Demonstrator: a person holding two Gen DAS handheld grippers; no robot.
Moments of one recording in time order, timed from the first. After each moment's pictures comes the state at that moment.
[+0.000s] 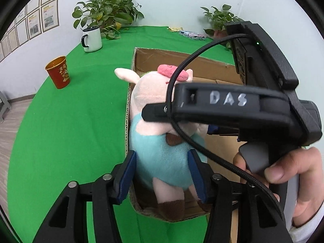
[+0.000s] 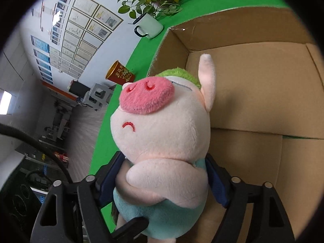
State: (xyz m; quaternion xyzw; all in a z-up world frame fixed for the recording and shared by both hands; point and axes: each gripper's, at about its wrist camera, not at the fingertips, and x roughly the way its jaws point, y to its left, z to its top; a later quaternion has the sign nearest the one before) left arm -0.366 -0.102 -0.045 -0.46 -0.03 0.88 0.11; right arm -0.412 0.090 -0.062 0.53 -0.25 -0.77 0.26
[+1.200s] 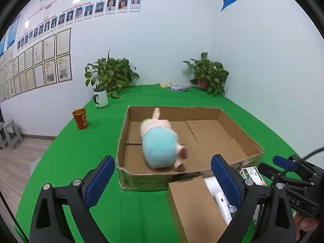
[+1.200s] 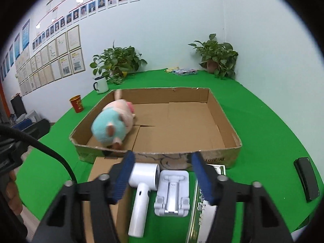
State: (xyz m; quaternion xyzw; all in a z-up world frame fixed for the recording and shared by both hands) left arm -0.153 -0.036 0.059 -0.26 0.00 0.96 0.09; right arm -0.112 0.188 0.034 0.29 -0.04 -0.95 -0.02
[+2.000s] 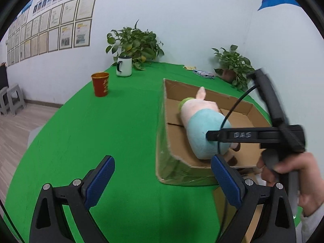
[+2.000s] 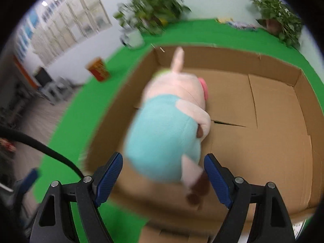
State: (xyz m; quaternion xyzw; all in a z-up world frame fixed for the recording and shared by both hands) left arm -0.209 -0.146 0.005 -0.33 -0.09 0.94 0.06; right arm -0.352 0.083 -0.034 0.49 -0.05 -0.86 0.11
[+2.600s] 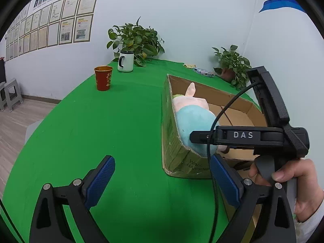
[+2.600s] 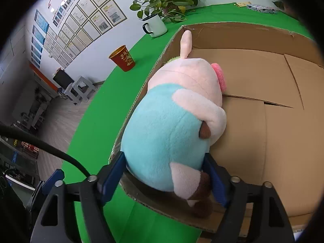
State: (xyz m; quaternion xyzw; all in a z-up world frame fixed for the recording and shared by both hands) left arm -0.206 -0.166 -0.013 -0.33 -0.10 0.94 0.06; right arm -0.326 0.049 -0.036 0.49 -0.11 -0.84 0.20
